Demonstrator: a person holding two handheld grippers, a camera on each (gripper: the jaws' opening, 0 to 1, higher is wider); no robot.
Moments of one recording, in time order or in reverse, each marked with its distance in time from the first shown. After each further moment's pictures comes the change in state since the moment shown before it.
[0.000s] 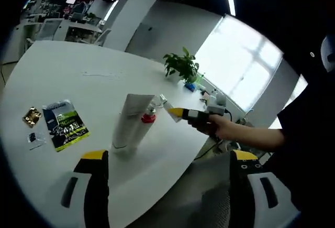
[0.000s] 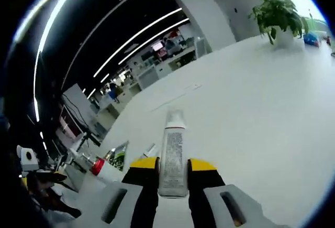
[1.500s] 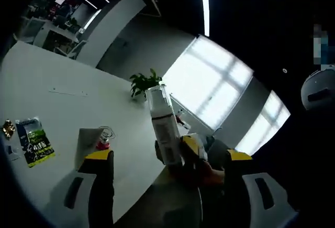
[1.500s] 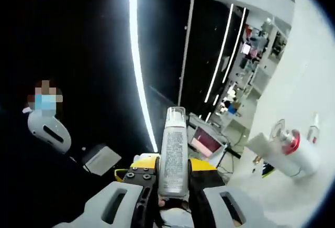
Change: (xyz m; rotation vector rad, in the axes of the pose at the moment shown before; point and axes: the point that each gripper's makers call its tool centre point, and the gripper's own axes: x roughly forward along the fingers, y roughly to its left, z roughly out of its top) left arm -0.016 -0.088 0.050 -0.043 -0.148 -0.276; right arm -0.116 0.270 -0.020 0.356 -0.093 1.054
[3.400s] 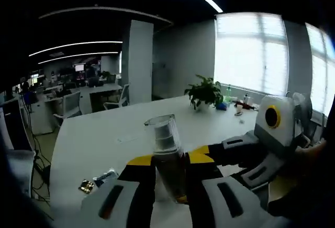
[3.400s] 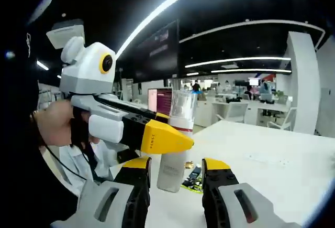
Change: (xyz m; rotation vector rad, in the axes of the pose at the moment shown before) left arm -0.011 0.017 0.064 0.515 -0.044 0.613; right arm 0.056 -0.013 -0.005 -0.946 0.456 -0.483
